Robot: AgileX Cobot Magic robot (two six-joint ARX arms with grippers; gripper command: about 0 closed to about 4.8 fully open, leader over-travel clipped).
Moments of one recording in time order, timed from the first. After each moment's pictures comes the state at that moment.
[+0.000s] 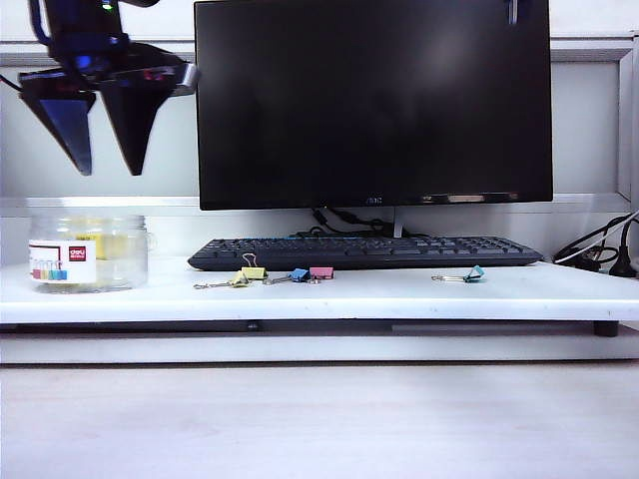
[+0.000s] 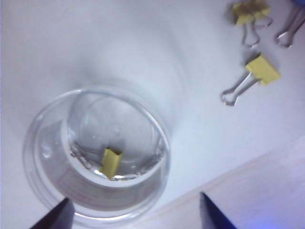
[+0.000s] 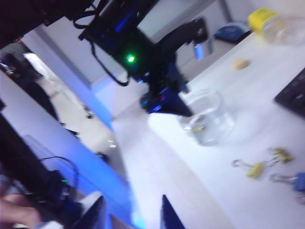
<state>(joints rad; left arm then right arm) -0.33 1.79 1.77 -1.26 -0.02 0.15 0.28 1.20 1.05 -0.17 -1.01 0.22</state>
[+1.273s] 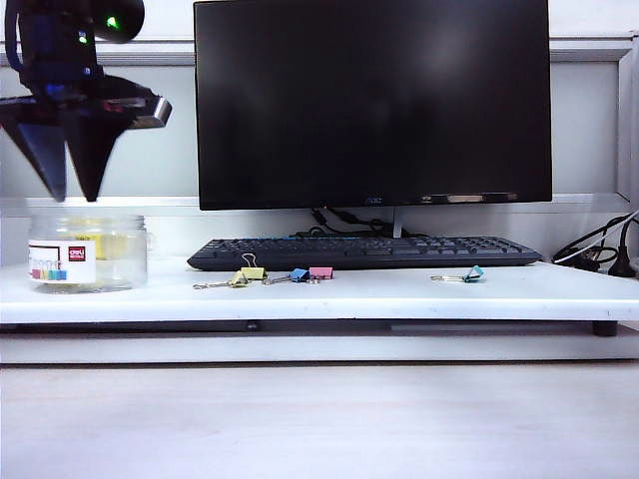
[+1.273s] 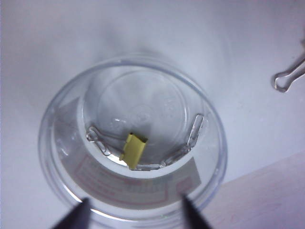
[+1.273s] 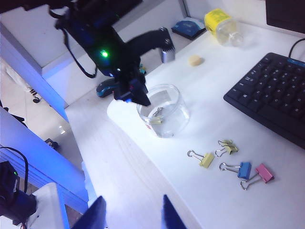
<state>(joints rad) -0.24 1.84 1.77 -1.30 -0.02 0.16 0.31 1.20 1.20 -0.44 -0.83 0.03</state>
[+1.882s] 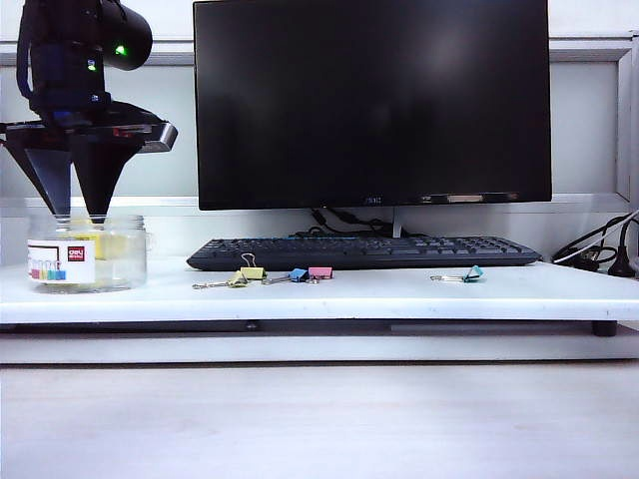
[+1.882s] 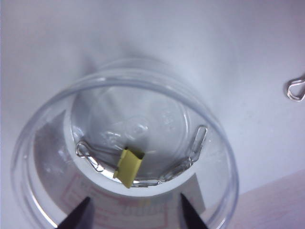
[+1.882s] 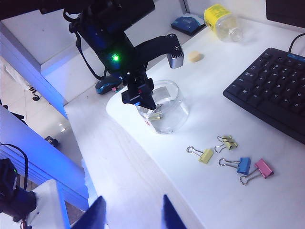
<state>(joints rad) -0.24 1.89 1.76 -1.28 -0.02 0.17 0.31 1.20 1.20 -0.45 -0.83 0.02</state>
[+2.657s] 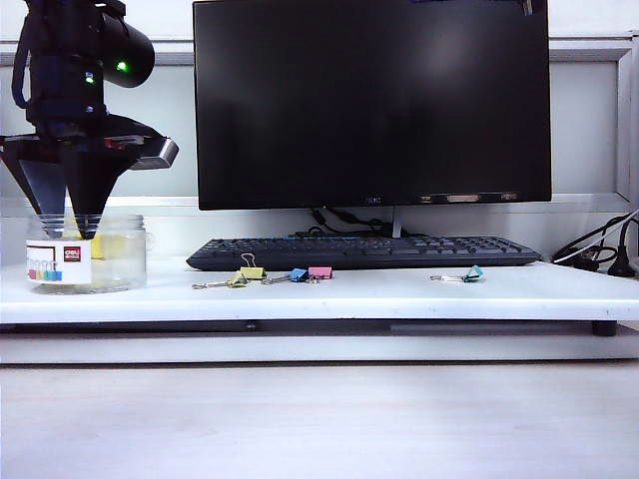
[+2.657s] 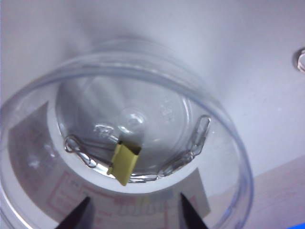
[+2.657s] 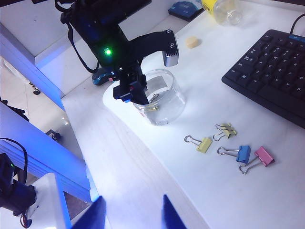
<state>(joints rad) -0.24 1.92 1.76 -1.32 -0.02 0.23 0.31 1.24 1.19 -0.47 -0.83 0.01</state>
